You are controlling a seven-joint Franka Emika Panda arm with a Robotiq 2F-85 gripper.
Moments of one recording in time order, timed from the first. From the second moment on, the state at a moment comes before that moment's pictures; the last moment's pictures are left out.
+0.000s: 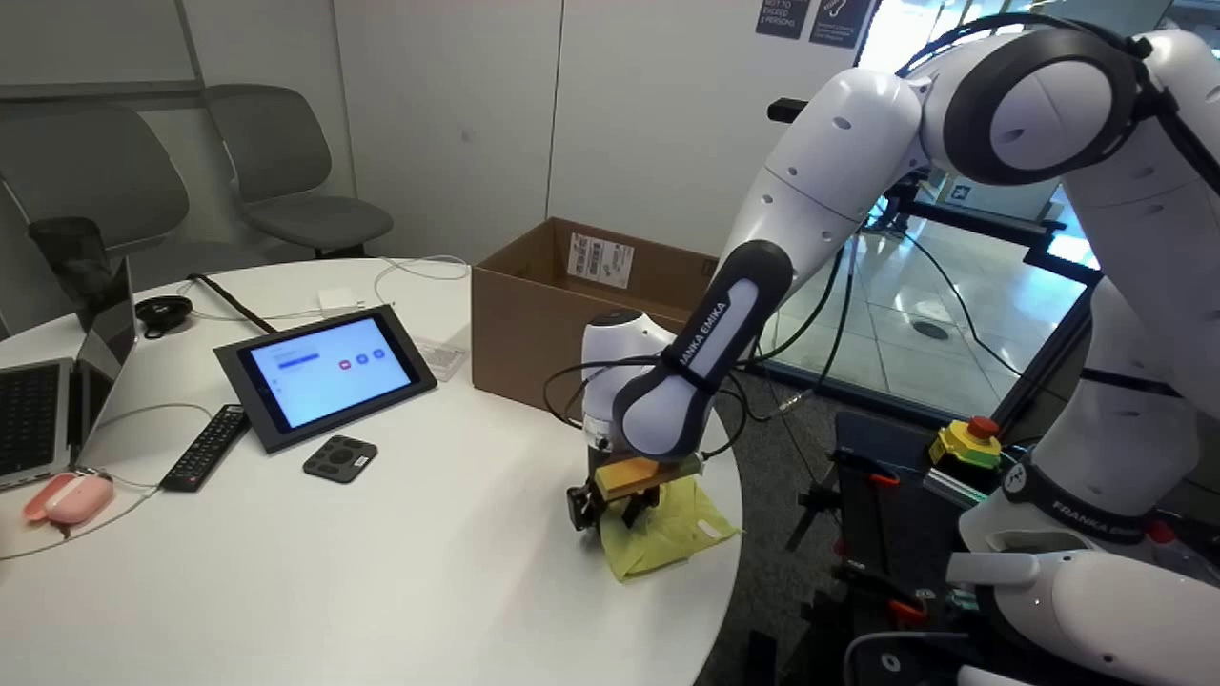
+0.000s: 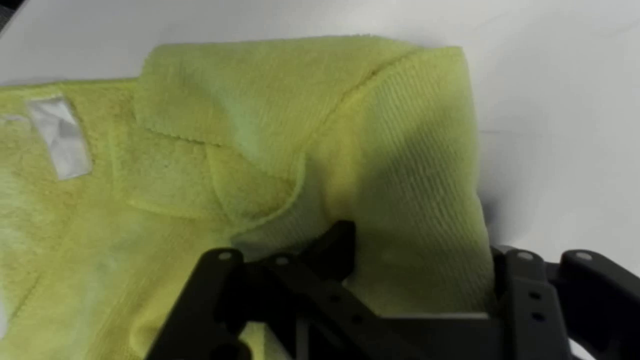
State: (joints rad) arm 0.15 0.82 0.04 -2.01 0.19 2.66 0.75
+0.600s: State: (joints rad) arm 0.15 0.72 -0.05 -2.01 0.16 2.52 0.69
